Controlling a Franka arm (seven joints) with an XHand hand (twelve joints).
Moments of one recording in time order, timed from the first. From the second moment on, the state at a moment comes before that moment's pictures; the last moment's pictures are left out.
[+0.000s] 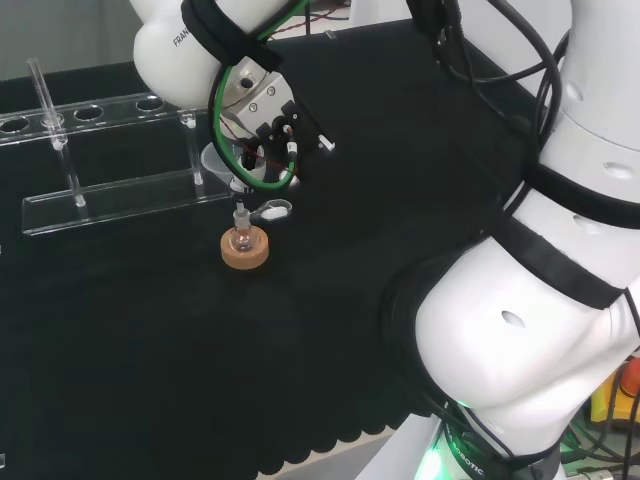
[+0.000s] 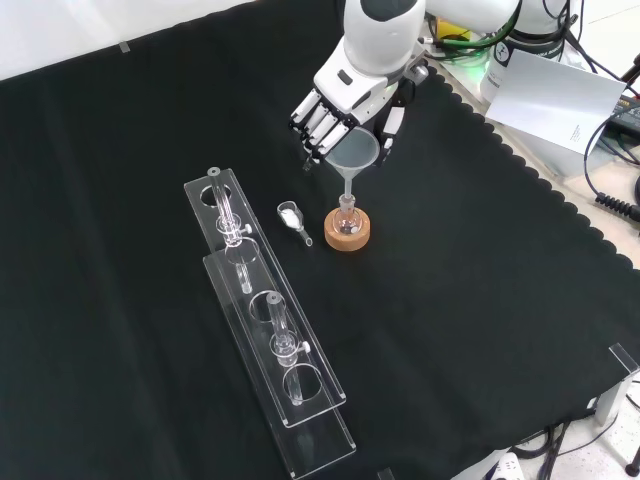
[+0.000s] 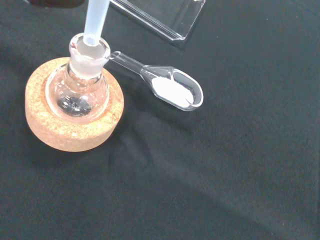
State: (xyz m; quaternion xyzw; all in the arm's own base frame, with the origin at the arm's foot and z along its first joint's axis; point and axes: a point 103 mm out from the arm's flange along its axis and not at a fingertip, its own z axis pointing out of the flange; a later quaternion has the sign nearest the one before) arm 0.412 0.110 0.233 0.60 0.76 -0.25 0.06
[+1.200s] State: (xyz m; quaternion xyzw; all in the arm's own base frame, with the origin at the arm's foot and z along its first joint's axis) arm 0.418 0.114 0.213 0.59 0.75 -0.27 0.08
